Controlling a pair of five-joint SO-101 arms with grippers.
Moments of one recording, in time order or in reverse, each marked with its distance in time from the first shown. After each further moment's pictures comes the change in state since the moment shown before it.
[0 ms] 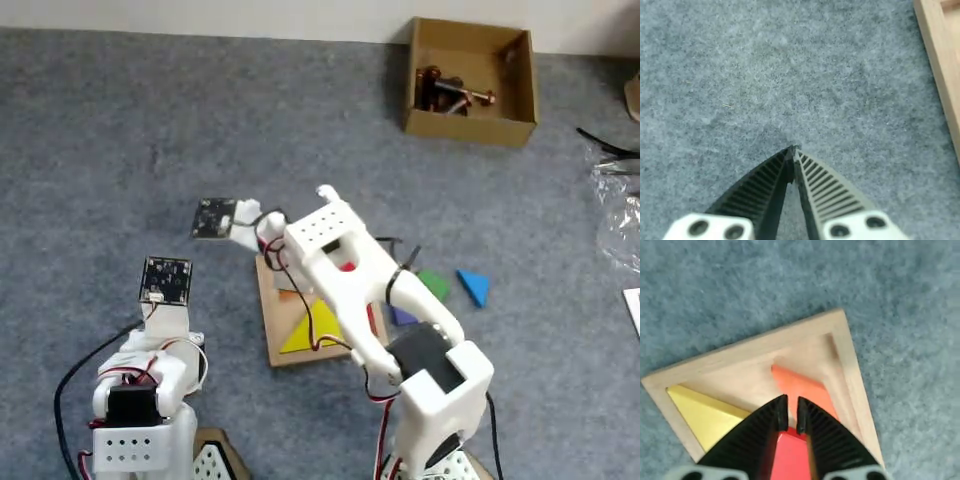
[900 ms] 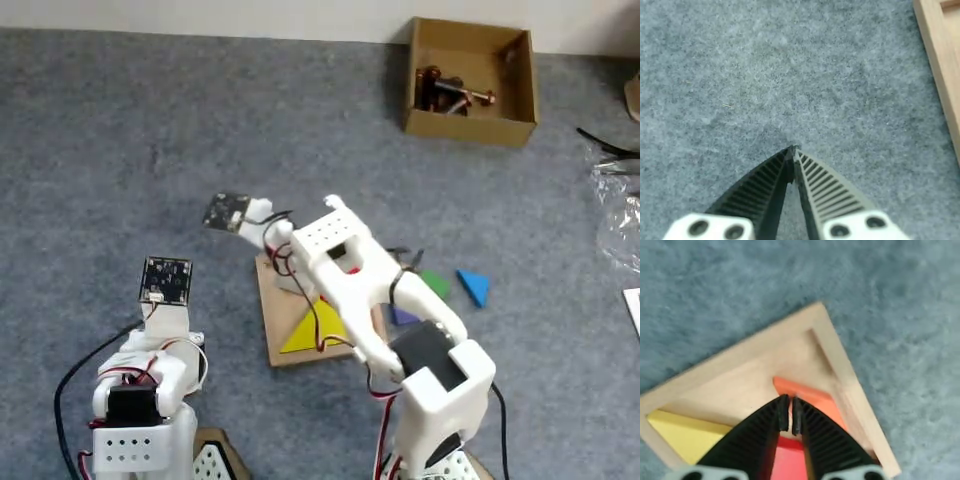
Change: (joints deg) left arm 0.0 0.0 0.0 0.0 0.0; right arm 2.4 0.0 5.6 -7.6 -7.7
